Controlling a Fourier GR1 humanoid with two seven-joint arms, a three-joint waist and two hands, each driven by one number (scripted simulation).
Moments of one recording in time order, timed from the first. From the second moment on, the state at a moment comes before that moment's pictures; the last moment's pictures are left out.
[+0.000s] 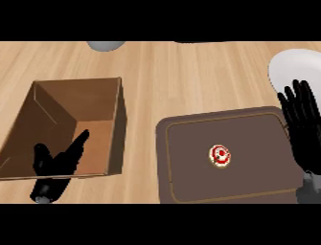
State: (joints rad) left arm 0.04 0.39 -0.31 -1.40 0.39 0.08 0.16; right arm -0.06 -0.21 -0.05 -1.65 -0.35 -0.05 -0.06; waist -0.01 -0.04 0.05
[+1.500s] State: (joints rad) left arm -0.19 0.40 -0.19 -1.47 0.32 0.17 0.13; right arm -0.58 -0.61 0.37 -1.23 0.07 0.62 -0.64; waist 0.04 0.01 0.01
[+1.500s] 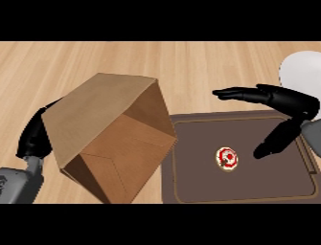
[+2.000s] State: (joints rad) left arm -0.20 0.40 -0.16 -1.44 0.30 0.16 0.13; right arm -0.64 -0.64 0.59 -1.20 0.30 0.48 -0.73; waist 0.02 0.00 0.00
